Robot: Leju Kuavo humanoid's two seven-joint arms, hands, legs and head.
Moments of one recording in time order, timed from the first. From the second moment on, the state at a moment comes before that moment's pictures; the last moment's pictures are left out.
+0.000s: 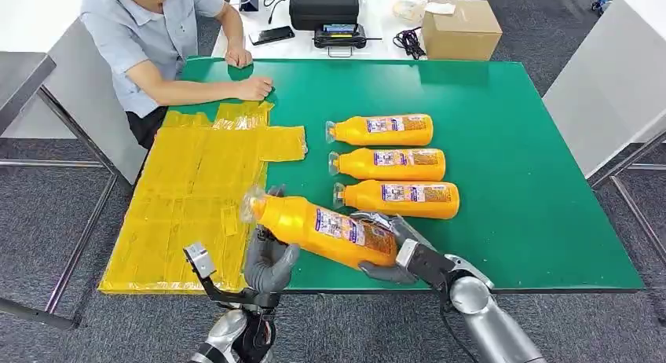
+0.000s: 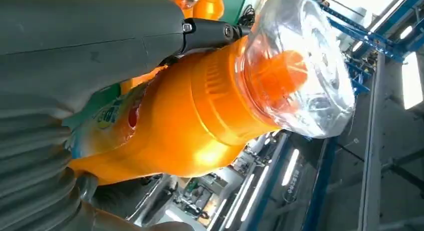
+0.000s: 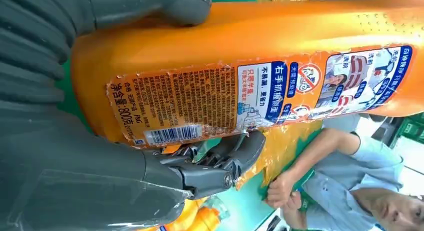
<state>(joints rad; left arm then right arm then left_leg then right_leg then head) -0.16 -0.26 -0.48 -1.06 0.53 -0.06 -0.63 -0.21 -0.18 0.42 -1.28 0.19 0.37 -0.59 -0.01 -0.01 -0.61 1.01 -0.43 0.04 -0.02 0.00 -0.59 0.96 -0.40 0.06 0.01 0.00</state>
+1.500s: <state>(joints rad) -0.20 -0.29 -0.47 -0.99 0.46 -0.16 -0.67 -0.25 -0.15 0.46 -1.26 0.14 0.38 -0.59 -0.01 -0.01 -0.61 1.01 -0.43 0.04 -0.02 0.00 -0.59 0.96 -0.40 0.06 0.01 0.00</state>
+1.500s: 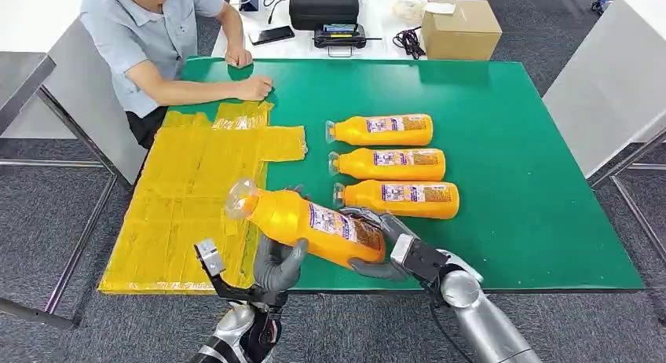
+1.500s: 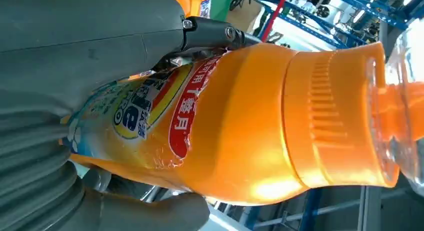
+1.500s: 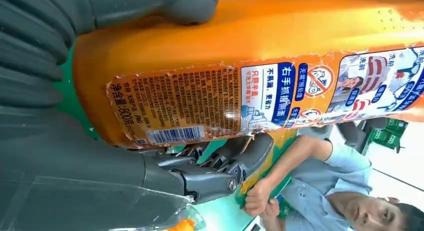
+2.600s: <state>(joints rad) -0.16 -0.27 -0.51 -1.13 0.20 0.15 -0.67 -0.21 -0.17 0.40 -1.26 0.34 0.10 -0.54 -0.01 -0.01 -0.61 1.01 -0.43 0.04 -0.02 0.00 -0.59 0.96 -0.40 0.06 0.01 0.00</state>
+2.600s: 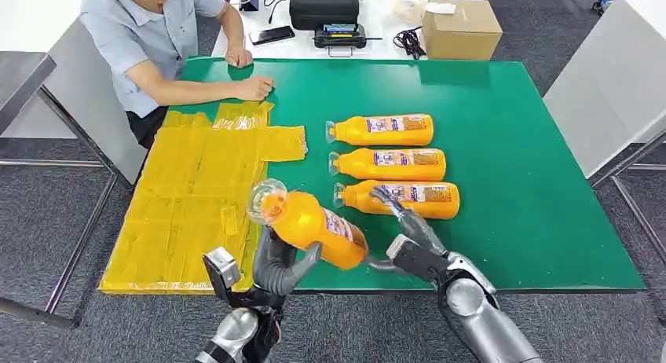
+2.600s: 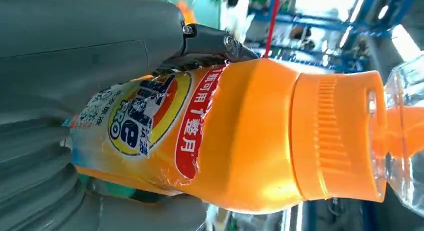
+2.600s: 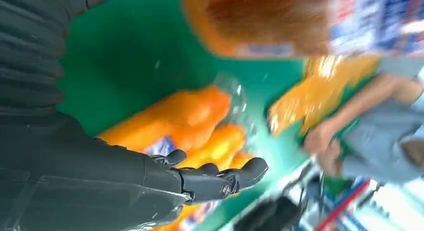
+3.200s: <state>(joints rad) -0.14 -0.32 -0.31 -1.22 -1.15 0.70 -0.64 -0.20 -0.12 0.37 -1.26 0.46 0.02 -0.57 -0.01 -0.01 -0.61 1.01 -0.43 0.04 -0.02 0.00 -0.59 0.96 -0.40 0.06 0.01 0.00</state>
